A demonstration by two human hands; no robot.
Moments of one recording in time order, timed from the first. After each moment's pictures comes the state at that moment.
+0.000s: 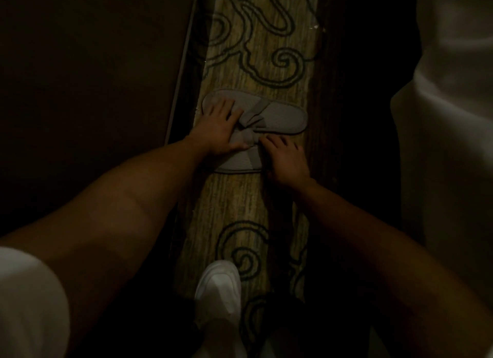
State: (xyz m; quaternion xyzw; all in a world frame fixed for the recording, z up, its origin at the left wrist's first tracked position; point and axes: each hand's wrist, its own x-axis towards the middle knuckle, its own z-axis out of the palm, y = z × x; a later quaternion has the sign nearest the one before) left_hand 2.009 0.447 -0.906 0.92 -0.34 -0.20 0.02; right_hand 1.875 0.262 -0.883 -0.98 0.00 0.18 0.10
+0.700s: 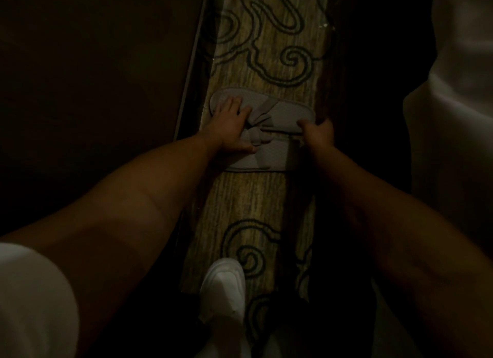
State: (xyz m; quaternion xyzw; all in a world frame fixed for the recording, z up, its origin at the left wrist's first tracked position) left_hand 2.013 0.437 -0.903 0.92 -0.32 -0.23 0.05; right_hand 1.930 0.224 -0.878 -0.65 0.49 0.04 0.58
